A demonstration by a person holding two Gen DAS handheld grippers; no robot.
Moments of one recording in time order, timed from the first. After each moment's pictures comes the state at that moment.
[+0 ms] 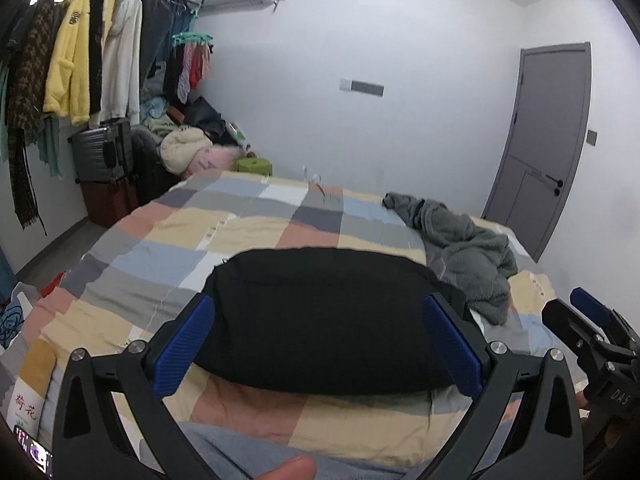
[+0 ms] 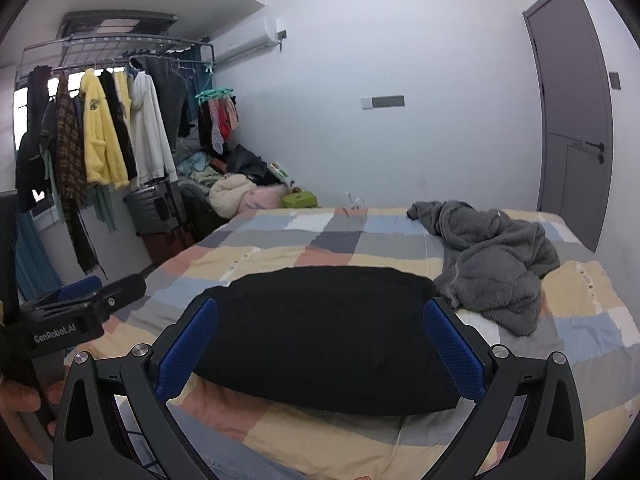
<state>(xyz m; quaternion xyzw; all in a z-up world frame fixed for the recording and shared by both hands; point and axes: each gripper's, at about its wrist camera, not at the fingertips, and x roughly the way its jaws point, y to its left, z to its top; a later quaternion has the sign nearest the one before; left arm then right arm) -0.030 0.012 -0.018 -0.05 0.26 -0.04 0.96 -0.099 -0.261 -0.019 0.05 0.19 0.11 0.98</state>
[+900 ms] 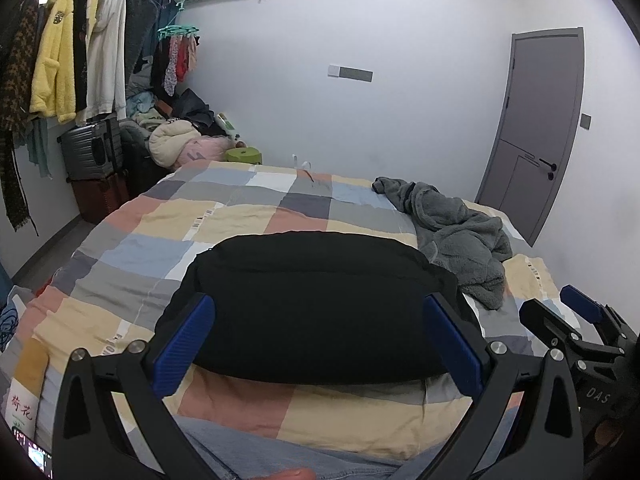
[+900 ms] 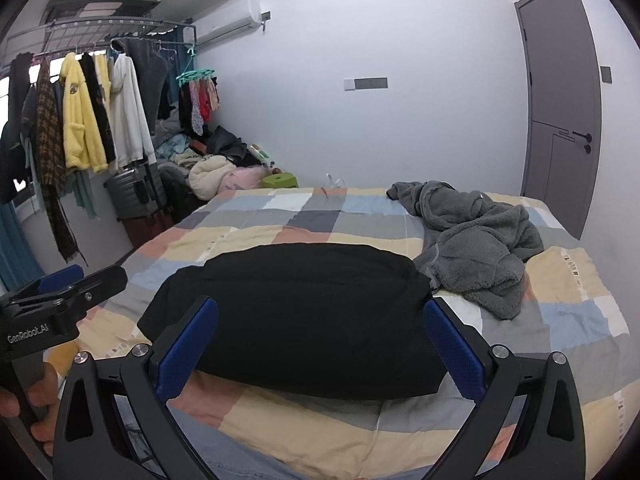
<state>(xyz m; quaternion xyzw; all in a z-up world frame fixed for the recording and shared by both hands) -0.029 -0.010 -0.028 -0.04 0.28 -0.06 0.96 -0.092 -0.271 -0.037 0.04 0.22 0.08 0.97</state>
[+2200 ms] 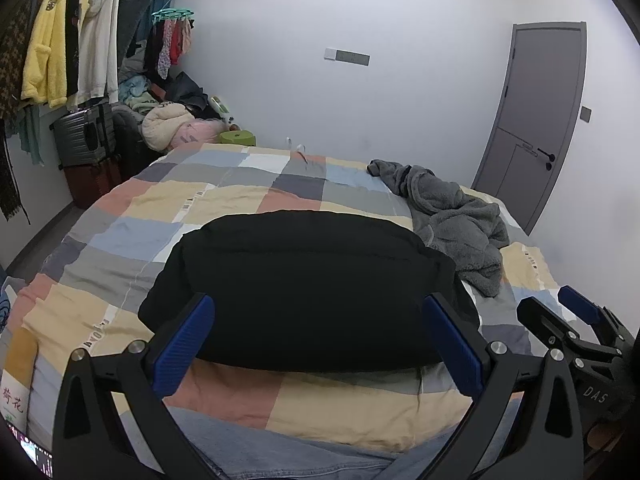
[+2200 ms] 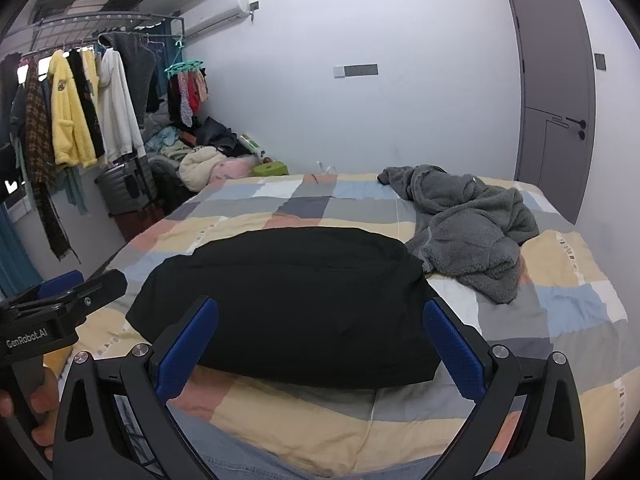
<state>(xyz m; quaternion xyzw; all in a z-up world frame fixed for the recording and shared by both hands) -0.018 -0.017 -0.047 -0.05 0.31 -0.07 0.95 -0.083 -0.280 -0.055 0.05 0.24 0.06 0.97</state>
